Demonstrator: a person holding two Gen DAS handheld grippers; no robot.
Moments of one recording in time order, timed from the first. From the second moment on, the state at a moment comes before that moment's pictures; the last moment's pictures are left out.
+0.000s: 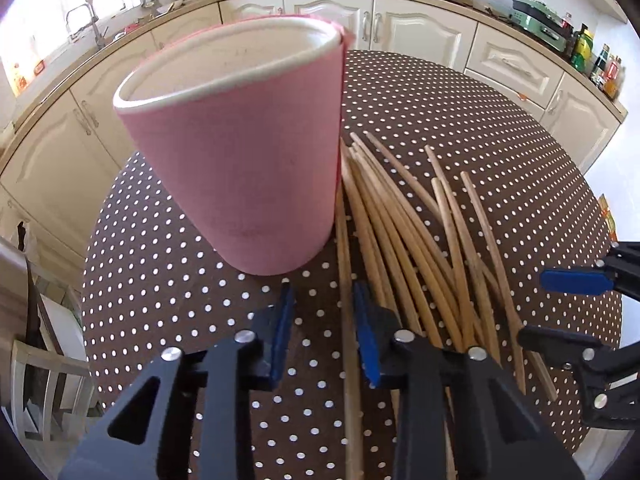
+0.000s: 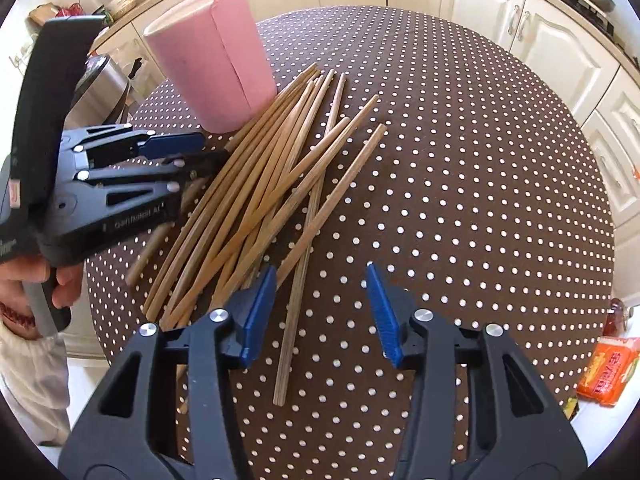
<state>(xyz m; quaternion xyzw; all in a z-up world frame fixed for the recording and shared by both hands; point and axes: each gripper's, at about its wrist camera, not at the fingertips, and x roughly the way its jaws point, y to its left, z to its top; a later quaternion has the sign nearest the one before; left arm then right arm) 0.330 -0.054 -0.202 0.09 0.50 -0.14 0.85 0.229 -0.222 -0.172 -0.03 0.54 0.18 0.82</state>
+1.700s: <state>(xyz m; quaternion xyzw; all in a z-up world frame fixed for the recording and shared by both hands) 0.381 -0.116 -0.214 0.06 0.54 -0.14 0.83 0.421 -0.201 -0.185 -0.02 0.62 0.16 0.77</state>
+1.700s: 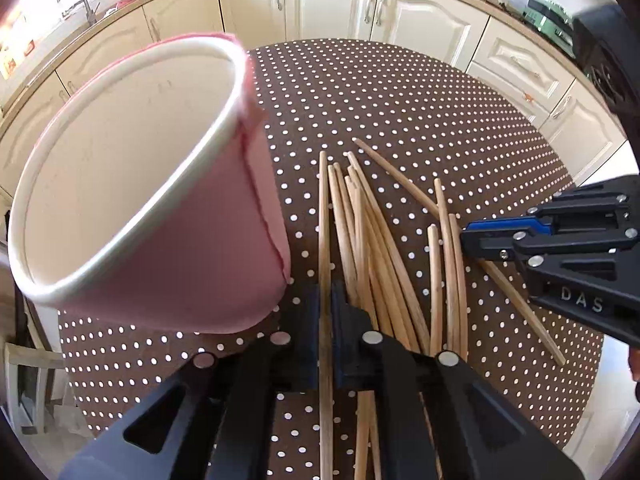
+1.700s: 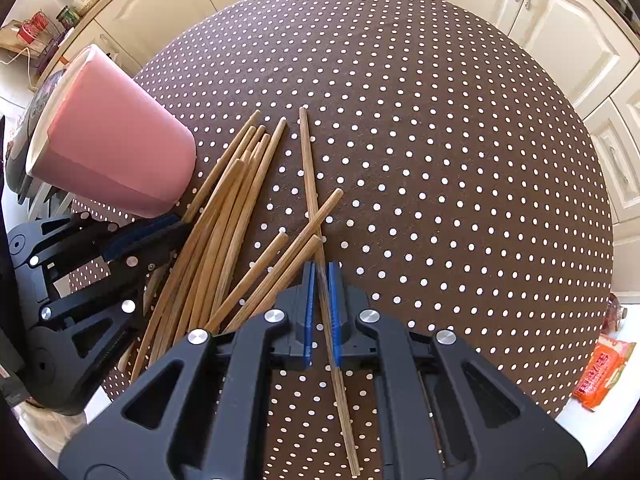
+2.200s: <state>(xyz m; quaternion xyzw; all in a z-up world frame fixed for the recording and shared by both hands) 0.317 -0.112 -0.150 0.04 0.42 -0.18 0.89 0.379 -0.249 -0.124 0.04 0.50 0.13 0.85</state>
